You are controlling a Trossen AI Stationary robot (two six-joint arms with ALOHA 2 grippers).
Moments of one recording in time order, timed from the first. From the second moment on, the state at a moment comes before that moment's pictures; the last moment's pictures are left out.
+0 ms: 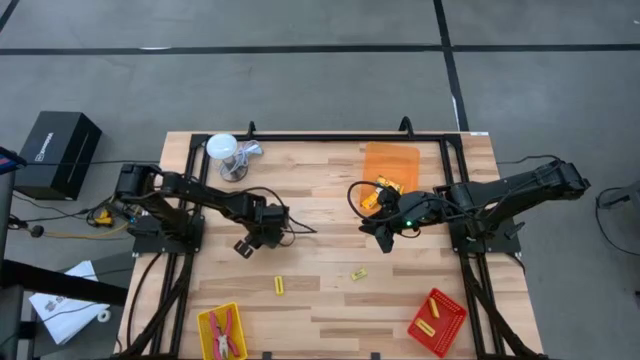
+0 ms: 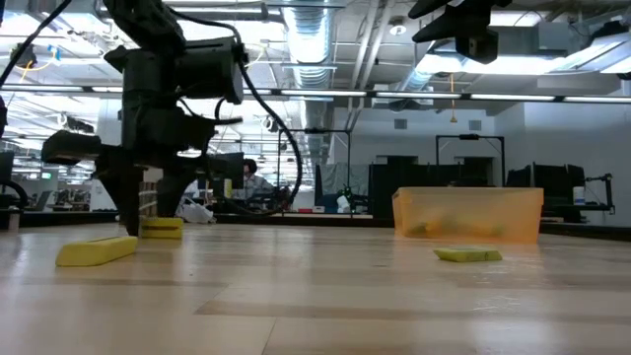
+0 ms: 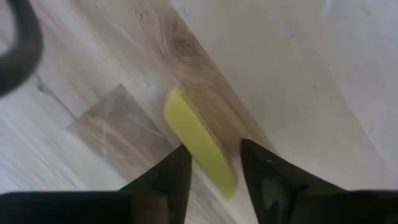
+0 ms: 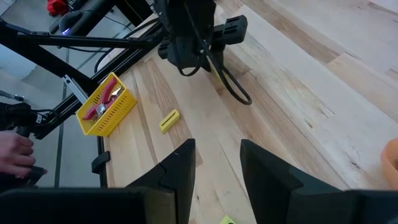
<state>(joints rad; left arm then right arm) -0.01 1.61 0.77 -0.62 0.03 0.65 0.23 1.17 0.96 -0.40 0.21 0.75</state>
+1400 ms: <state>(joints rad) 0.21 1.21 1.00 0.24 0.20 -0.48 -0.04 1.17 0.97 0.32 0.16 0.52</state>
